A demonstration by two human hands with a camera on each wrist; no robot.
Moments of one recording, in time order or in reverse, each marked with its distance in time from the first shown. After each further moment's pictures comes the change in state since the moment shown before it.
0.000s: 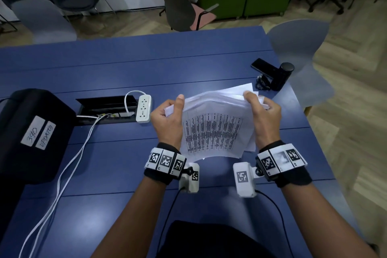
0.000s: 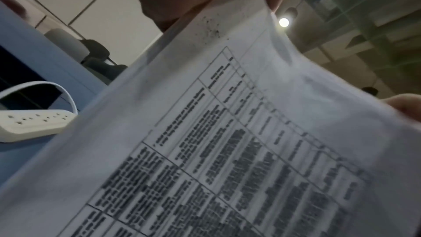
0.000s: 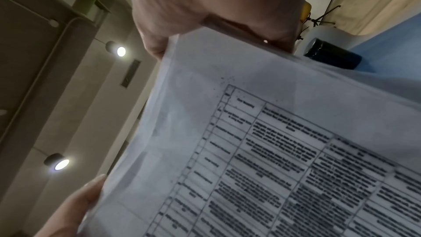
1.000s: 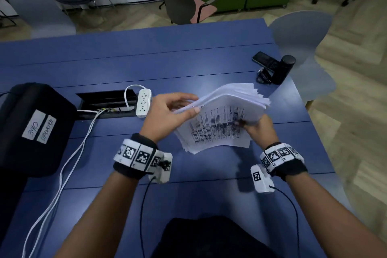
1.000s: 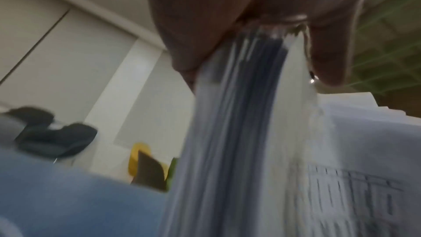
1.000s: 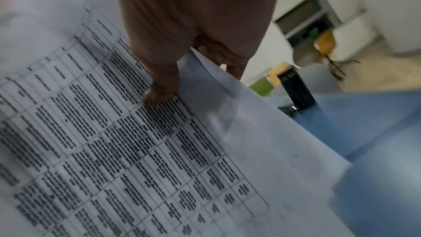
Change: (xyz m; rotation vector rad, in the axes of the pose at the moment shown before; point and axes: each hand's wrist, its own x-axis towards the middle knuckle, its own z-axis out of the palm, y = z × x) left_hand 0.009 0.039 -0.029 0.391 -0.615 -0.004; right_hand 0.016 0.069 -0.042 -0.616 -0.309 -0.055
